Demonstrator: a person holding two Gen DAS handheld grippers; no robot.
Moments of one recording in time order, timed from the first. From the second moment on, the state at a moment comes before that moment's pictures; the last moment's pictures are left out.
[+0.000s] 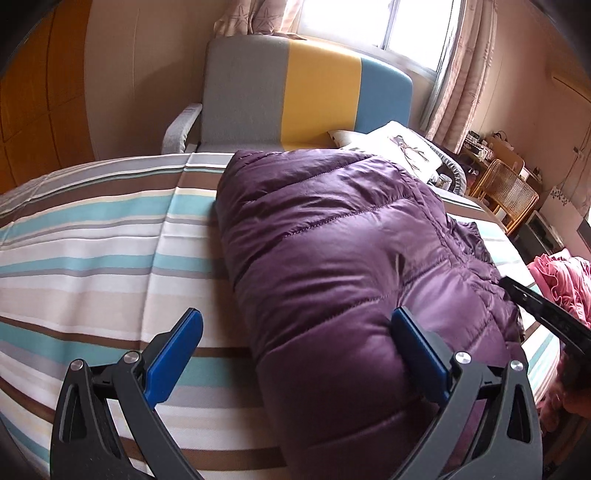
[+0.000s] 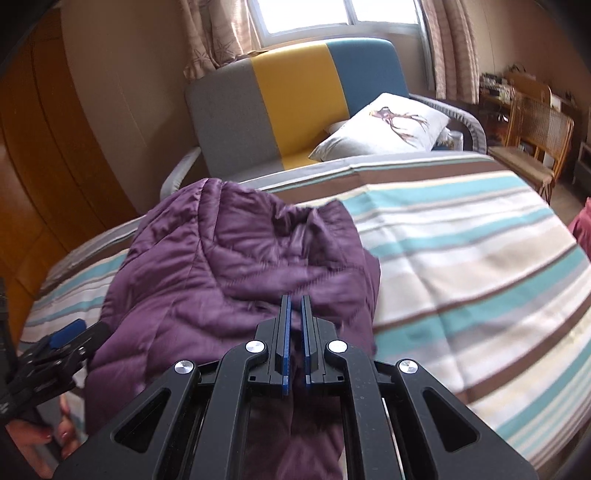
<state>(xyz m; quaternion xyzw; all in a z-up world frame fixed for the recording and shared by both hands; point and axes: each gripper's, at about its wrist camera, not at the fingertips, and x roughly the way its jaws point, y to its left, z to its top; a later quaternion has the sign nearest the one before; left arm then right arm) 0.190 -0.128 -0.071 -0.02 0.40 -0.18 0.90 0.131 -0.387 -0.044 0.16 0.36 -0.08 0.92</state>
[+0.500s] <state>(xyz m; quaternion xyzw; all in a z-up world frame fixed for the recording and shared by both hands) 0.180 -0.118 -0.067 -0.01 0.38 -0.17 0.91 0.099 -0.372 -0.040 0.15 0.35 -0.08 0.92</state>
